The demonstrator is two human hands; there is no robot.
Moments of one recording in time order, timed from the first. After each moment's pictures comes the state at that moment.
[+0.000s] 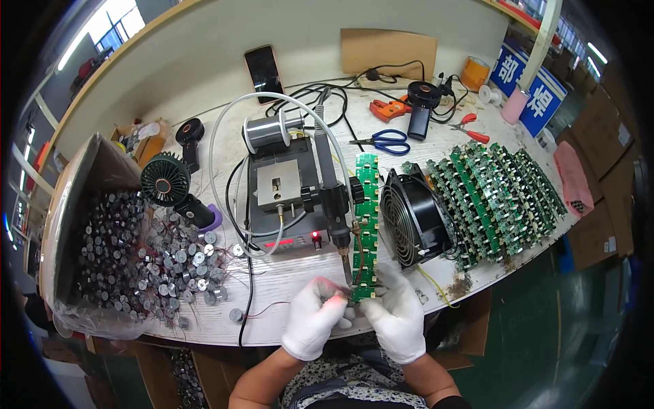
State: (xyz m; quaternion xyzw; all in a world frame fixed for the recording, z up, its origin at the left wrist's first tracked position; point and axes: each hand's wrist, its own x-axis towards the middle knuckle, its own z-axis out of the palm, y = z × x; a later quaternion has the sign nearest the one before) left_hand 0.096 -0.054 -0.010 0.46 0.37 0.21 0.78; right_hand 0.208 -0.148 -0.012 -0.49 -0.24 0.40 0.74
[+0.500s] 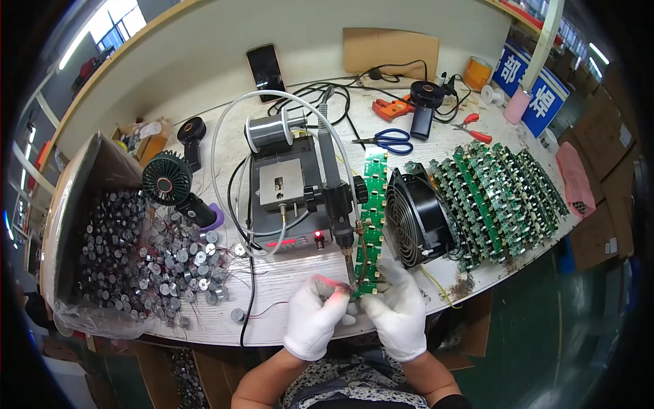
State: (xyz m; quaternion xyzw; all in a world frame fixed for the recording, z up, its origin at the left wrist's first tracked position) left_hand 0.101 -0.056 -0.005 0.45 0.38 0.26 0.76; right_hand 0.211 -0.139 -0.003 -0.47 -0.24 0.41 0.75
